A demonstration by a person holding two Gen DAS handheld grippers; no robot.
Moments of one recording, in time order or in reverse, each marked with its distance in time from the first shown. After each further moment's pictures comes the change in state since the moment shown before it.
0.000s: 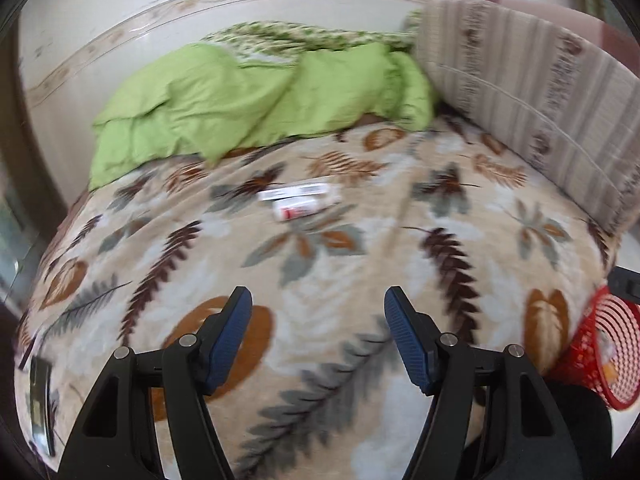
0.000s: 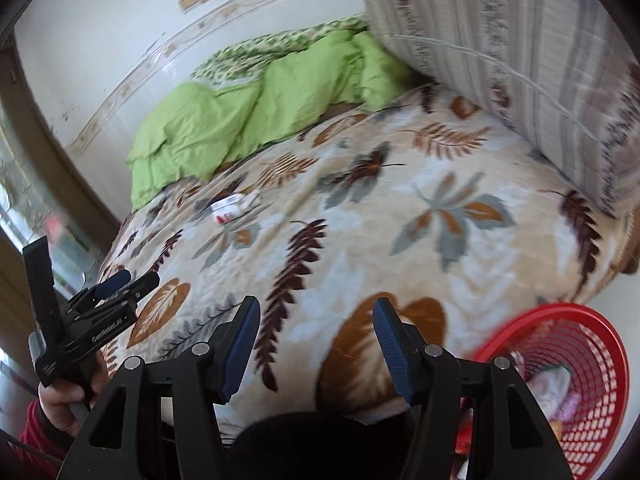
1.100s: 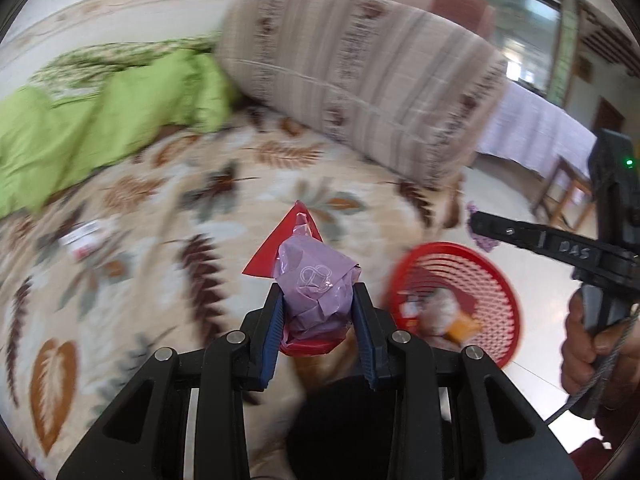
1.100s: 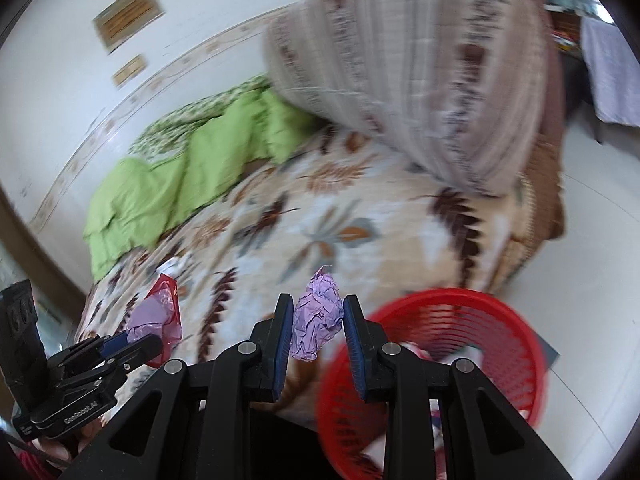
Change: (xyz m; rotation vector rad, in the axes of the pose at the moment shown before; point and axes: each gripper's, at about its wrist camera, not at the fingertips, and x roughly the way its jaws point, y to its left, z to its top) left arm -0.059 -0.172 -0.004 0.277 0.049 -0.610; right arm -0.106 -0.098 -0.028 0.232 -0.188 -0.200
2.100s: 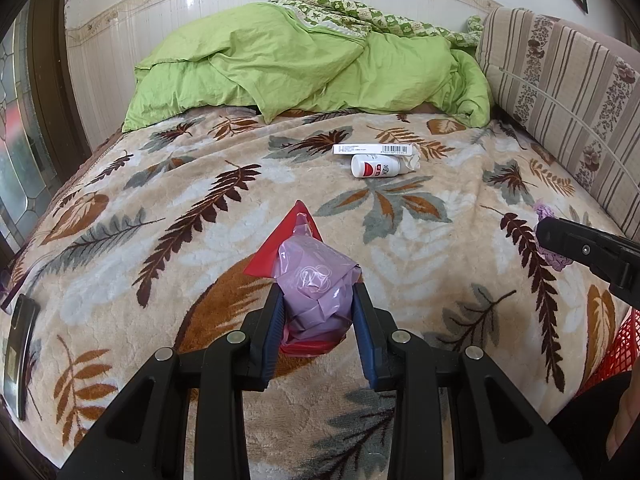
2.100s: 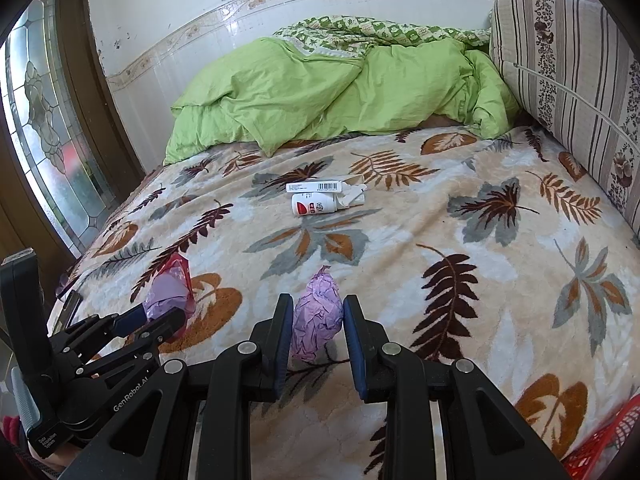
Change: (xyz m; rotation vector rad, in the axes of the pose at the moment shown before) left arm -0.051 0.226 -0.116 -0.423 -0.060 0.652; right arm 0.165 0.259 -0.062 -0.482 0.151 0.276
